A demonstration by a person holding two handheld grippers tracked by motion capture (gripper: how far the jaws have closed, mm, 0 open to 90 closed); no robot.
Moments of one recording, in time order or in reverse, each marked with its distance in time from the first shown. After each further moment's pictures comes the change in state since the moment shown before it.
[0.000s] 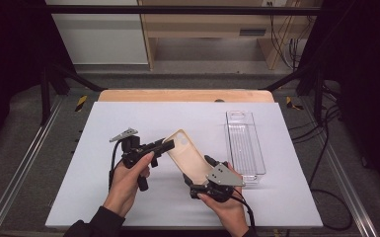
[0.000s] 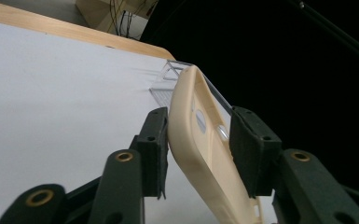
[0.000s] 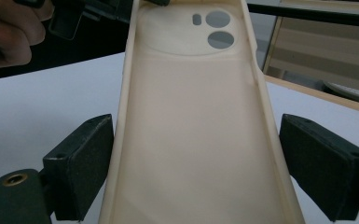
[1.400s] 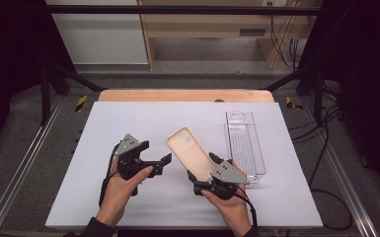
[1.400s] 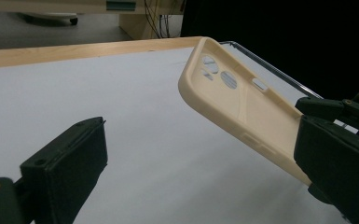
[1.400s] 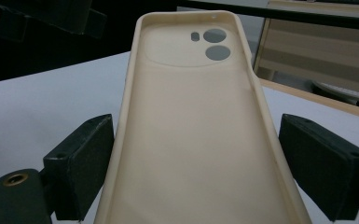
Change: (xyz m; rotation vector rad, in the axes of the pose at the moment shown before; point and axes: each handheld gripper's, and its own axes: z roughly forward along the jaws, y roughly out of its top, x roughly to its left) left arm -0.015 -0.011 -0.015 0.063 0.205 0.315; right arm -0.010 0.004 -0.004 -0.010 -0.039 0.010
